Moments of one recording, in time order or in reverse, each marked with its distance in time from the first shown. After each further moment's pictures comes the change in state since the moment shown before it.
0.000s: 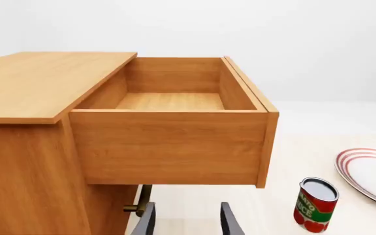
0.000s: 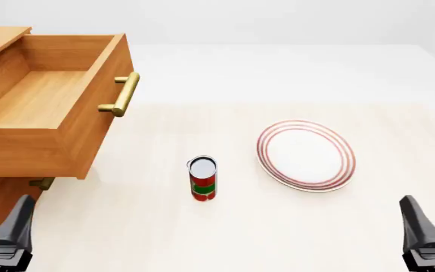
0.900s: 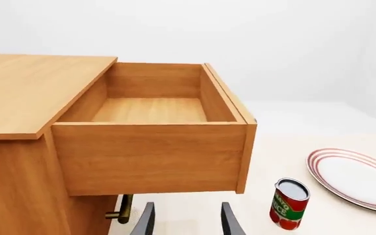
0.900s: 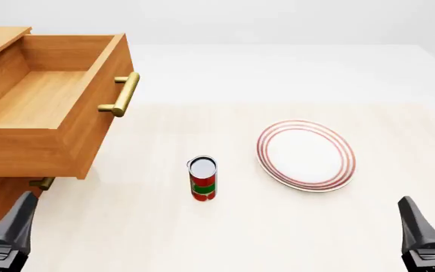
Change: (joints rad) left arm -0.084 0.002 -0.071 0.072 -0.036; right arm 0.000 -0.001 0.000 0.014 -0.001
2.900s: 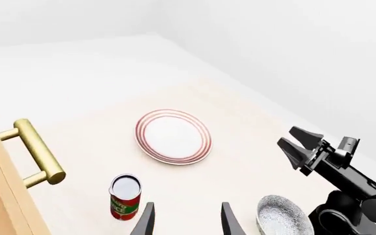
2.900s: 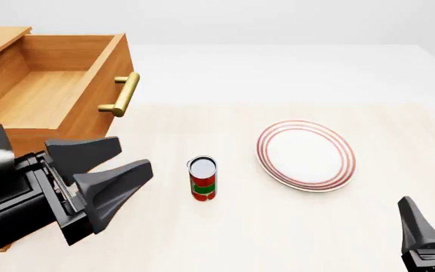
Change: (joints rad) left arm -0.749 0.653 -0.497 0.055 -0.181; right arm 0.000 0.000 0.000 0.001 0.000
